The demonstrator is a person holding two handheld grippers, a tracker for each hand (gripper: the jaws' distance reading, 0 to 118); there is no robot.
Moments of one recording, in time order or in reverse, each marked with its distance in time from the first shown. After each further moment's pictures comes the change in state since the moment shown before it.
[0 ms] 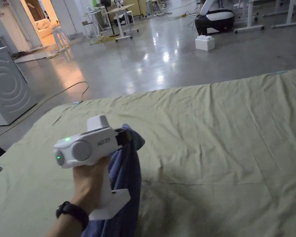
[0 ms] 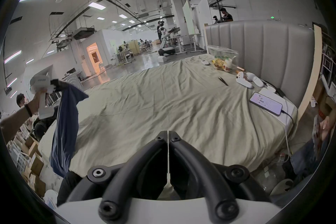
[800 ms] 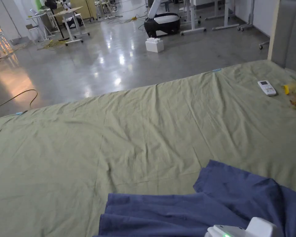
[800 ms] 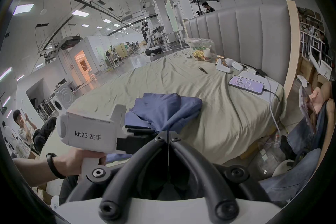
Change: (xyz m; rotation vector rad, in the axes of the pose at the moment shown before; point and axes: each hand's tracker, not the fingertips) left arm 0.344 -0.296 0.014 -0.517 -0.760 -0.393; right arm 0.036 -0.034 0.036 -0.007 -0.052 -0.117
